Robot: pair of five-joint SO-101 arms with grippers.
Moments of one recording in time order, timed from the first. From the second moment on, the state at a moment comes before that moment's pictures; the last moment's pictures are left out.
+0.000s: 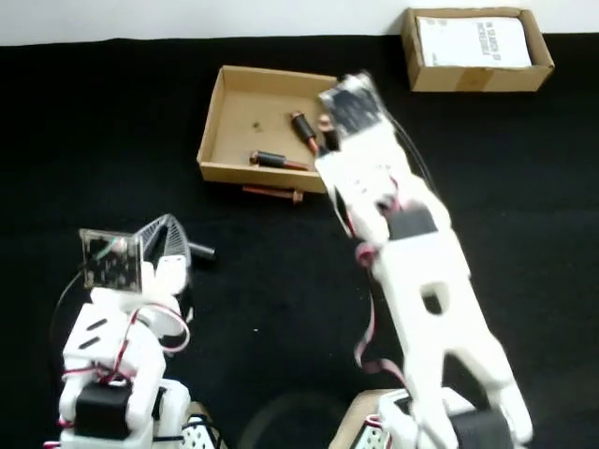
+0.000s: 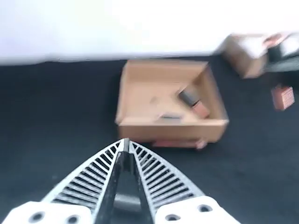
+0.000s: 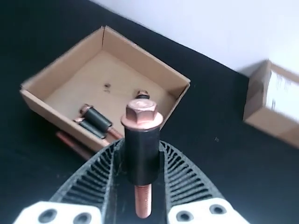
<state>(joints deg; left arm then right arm) -1.6 -102.7 75.9 52.8 4.5 -21.8 -19.8 25.0 31.9 21.0</state>
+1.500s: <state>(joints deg) -12.4 -103.3 96.2 43.2 4.6 -29.5 37.7 -50.3 68.7 35.7</state>
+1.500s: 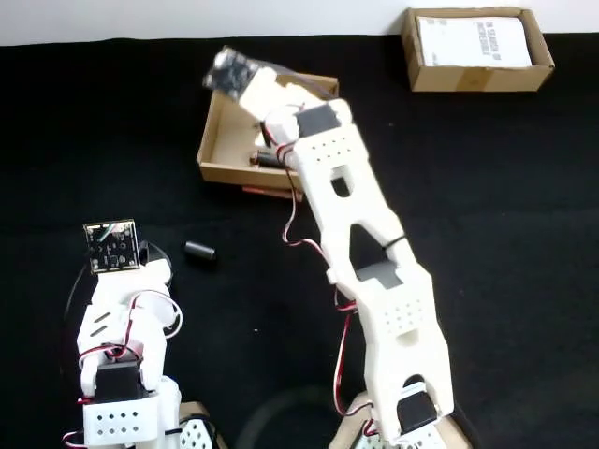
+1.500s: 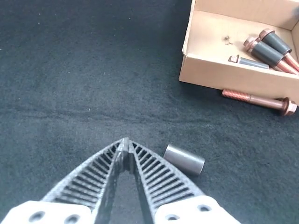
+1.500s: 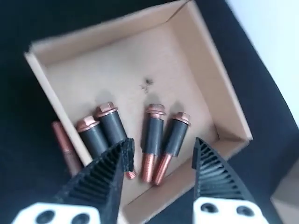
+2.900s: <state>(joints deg) -52.1 -103.3 96.2 47.3 4.4 -49.0 20.1 0.3 52.9 20.9</state>
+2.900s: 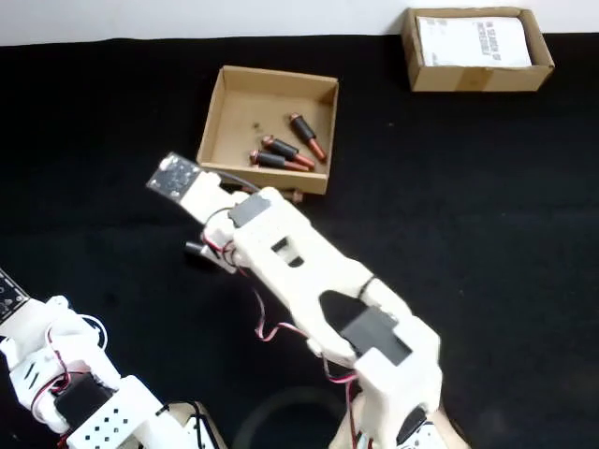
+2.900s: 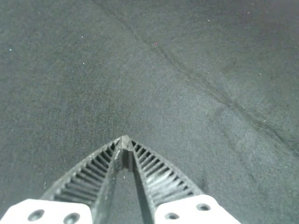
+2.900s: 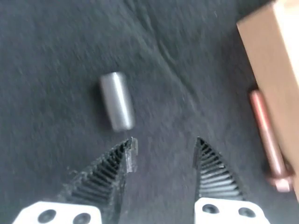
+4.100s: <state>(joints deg) -51.2 -103.3 96.2 47.6 4.4 -51.9 59.8 -58.2 80.0 20.9</state>
